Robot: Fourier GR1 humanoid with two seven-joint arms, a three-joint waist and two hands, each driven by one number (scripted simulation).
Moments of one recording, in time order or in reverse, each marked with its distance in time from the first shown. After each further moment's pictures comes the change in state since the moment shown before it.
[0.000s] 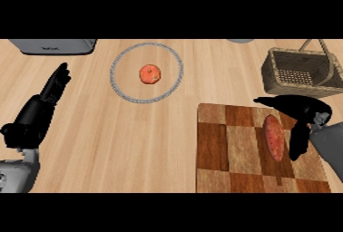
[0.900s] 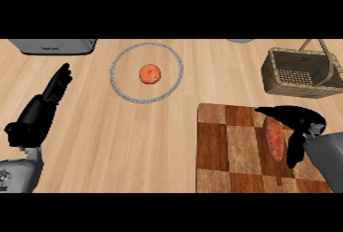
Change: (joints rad) left arm -0.008 -0.071 0.070 0.019 -0.072 -0.076 -0.015; right arm 0.086 0.092 -0.092 0.070 0.218 -0.019 -0.122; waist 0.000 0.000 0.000
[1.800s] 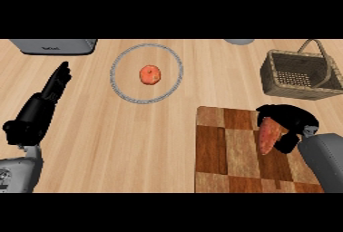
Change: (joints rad) left arm -0.014 -0.029 0.043 0.001 -0.032 -0.046 0.001; right arm -0.006 0.053 -0.030 0.113 0.173 -0.171 -0.165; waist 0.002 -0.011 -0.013
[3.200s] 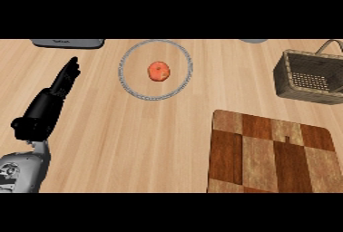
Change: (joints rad) left arm -0.039 -0.023 -0.029 -0.008 -0.010 -0.006 0.010; right arm -0.409 -0.708 -0.730 0.687 -0.391 -0.155 -0.643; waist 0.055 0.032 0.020
